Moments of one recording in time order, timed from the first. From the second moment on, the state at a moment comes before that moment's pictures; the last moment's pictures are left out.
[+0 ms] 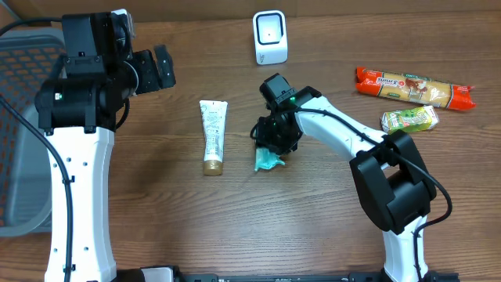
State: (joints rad) left arm 0.03 1.51 1.78 -1.08 0.01 -0.18; right arm 0.57 2.13 1.55 -0.81 -0.36 0.70
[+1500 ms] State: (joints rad) left arm 0.03 1.51 1.78 -1.08 0.01 -0.18; right arm 0.31 2.01 1.39 -0.78 -0.43 0.40
